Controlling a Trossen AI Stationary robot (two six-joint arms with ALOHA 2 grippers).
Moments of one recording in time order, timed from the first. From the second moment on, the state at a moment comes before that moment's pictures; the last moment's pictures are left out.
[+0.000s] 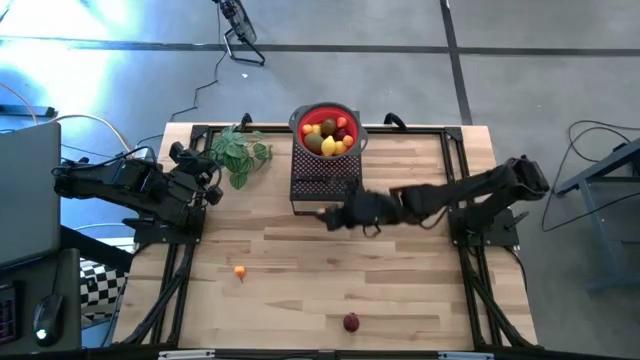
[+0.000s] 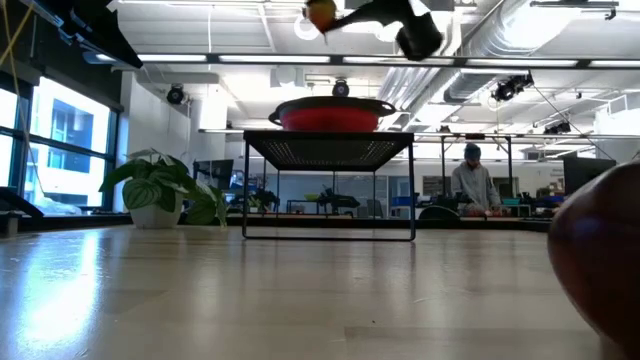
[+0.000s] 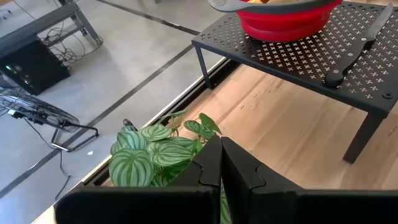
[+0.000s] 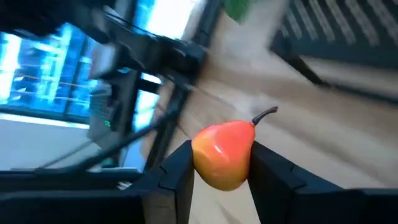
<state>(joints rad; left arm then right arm) -0.18 0.57 0.87 -1.08 -0.90 -0.48 0.19 1.55 1.24 -0.20 0.29 1.31</state>
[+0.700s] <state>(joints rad) -0.18 0.57 0.87 -1.08 -0.90 -0.51 -0.23 1.53 1.24 0.17 -0.03 0.92</state>
